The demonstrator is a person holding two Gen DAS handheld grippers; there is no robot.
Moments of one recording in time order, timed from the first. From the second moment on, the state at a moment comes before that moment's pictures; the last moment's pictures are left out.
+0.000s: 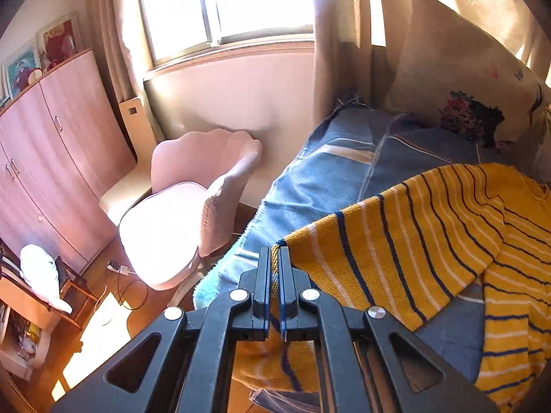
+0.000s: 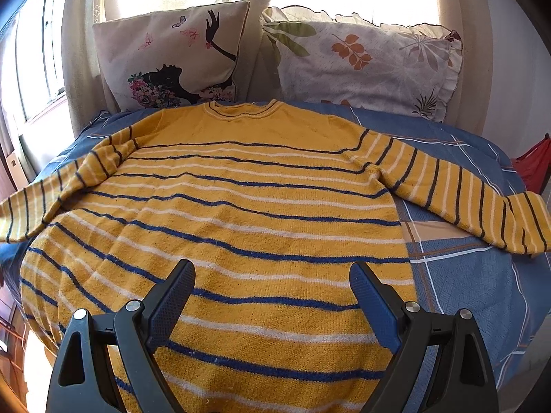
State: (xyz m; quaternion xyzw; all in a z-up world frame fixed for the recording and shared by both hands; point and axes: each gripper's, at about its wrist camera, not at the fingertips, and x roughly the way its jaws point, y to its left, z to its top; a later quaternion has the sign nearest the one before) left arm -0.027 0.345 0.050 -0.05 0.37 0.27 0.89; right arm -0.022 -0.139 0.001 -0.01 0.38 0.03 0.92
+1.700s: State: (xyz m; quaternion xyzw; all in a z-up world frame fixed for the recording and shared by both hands) left arm 0.137 0.127 0.014 -0.09 0.43 0.01 0.90; right arm 0.131 -0.237 0.018 0.13 0.45 0.14 0.87
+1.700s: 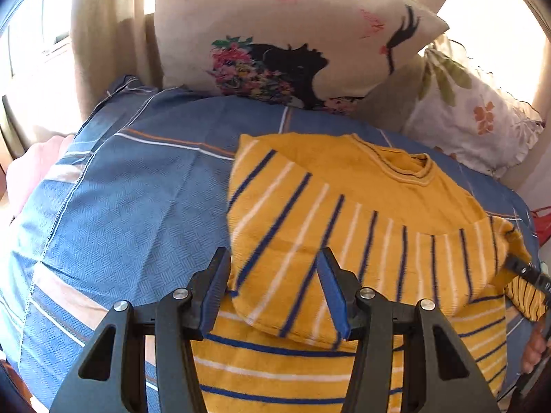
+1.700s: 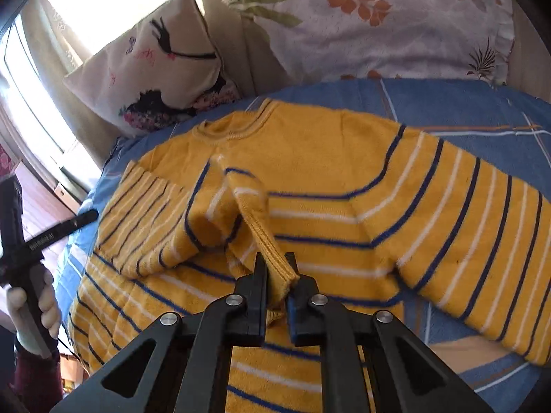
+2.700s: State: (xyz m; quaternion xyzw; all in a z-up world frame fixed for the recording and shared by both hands) left arm 0.039 0.077 0.039 -0.13 0.39 -0.06 0.91; right arm -0.075 -0.478 0.004 0.29 0.34 -0.18 0.88
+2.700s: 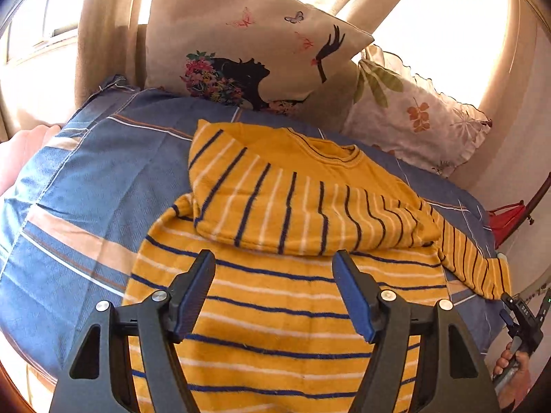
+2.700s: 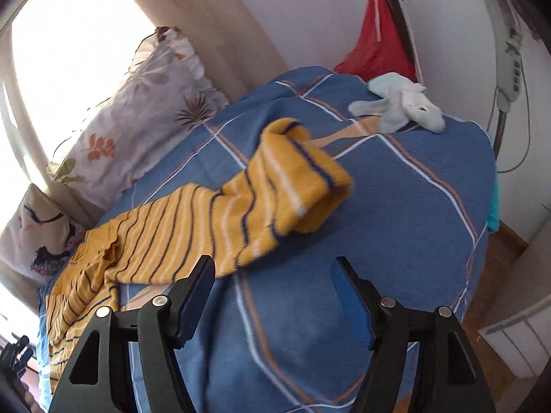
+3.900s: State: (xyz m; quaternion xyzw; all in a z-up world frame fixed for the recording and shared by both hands) left arm 0.022 0.084 0.007 -0.19 0.43 -0.12 0.87; right arm 0.044 -0.252 0.042 0.12 0.38 0.15 0.90
